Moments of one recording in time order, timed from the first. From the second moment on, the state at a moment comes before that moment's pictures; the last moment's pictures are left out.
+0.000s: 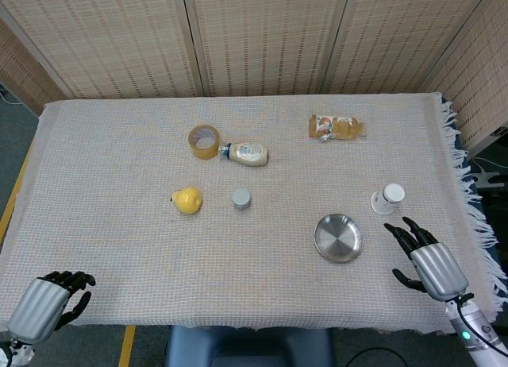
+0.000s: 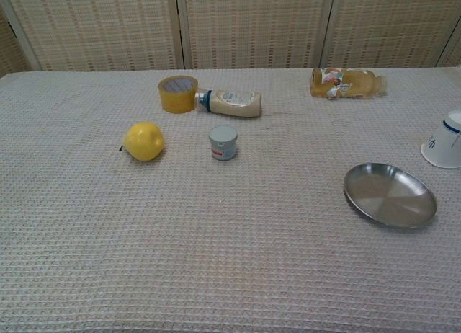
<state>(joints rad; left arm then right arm) -0.08 -1.17 0.10 -1.48 1.87 1.64 0.05 0.18 -1.12 -0.05 -1.54 -1.67 1.38 0.05</state>
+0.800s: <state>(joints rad) -0.12 -1.17 0.10 -1.44 1.87 1.64 -0.06 0.18 -1.13 -0.04 -1.50 -1.70 1.41 -0.07</state>
